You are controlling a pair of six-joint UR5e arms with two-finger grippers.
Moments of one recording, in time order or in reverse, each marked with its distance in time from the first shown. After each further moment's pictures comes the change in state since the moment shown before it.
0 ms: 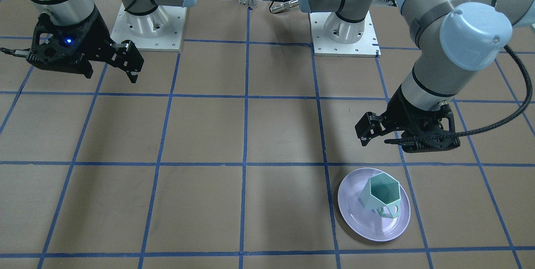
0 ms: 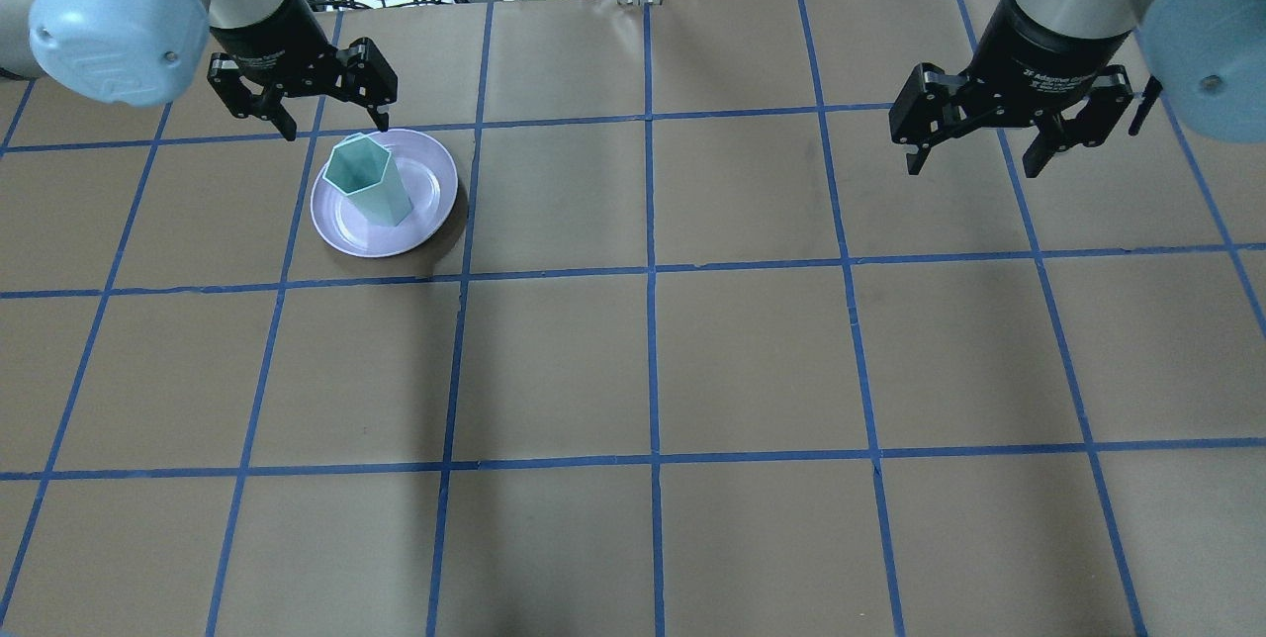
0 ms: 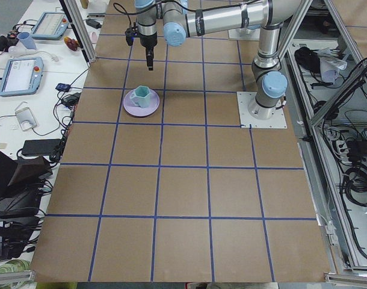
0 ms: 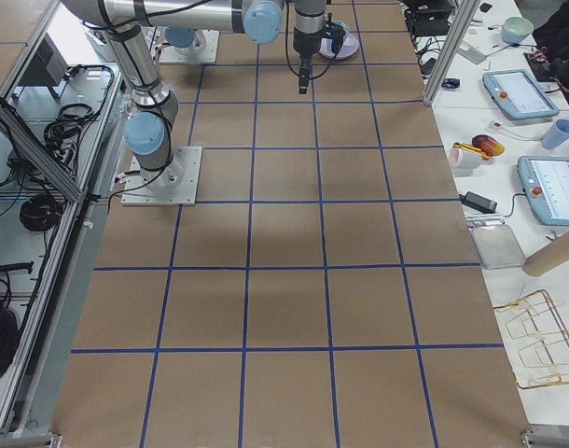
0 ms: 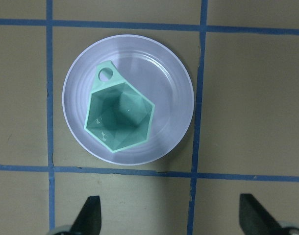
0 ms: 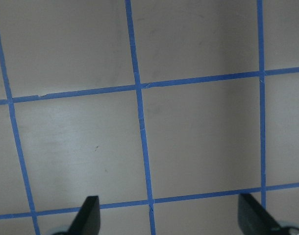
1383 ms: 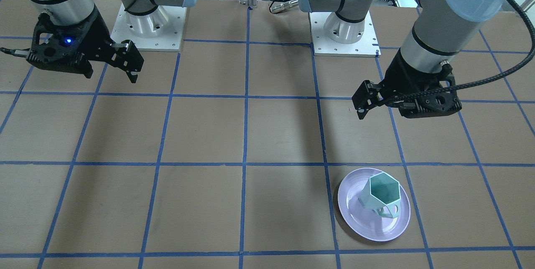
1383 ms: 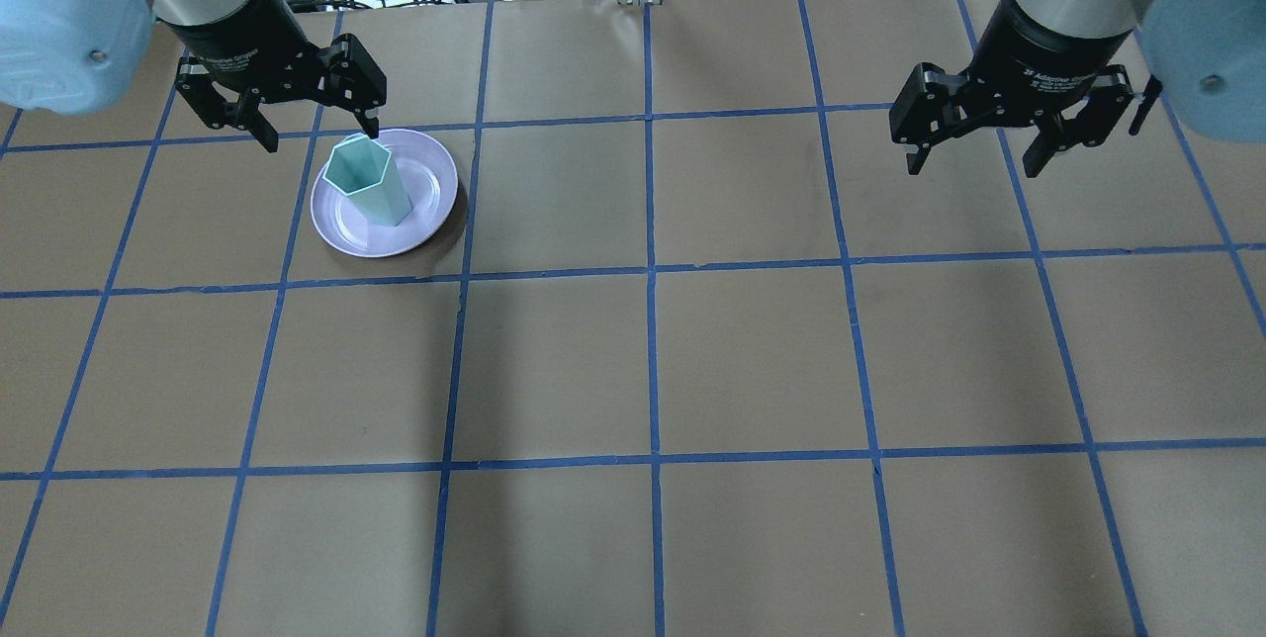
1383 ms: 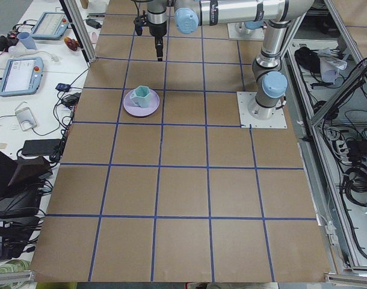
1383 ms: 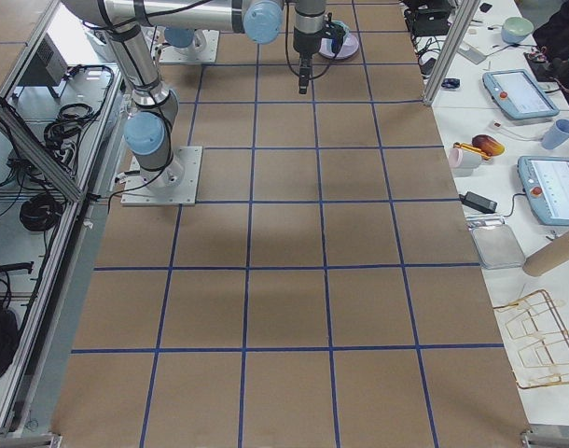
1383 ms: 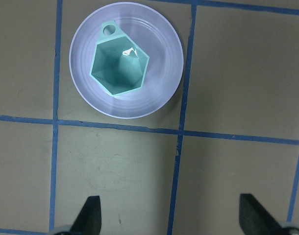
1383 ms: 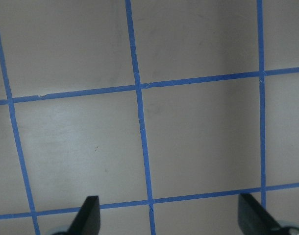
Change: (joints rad) left arm -0.011 0.088 -0.017 -0.072 -0.014 -0.029; right arm 0.000 0.000 0.000 0.000 0.000 0.000
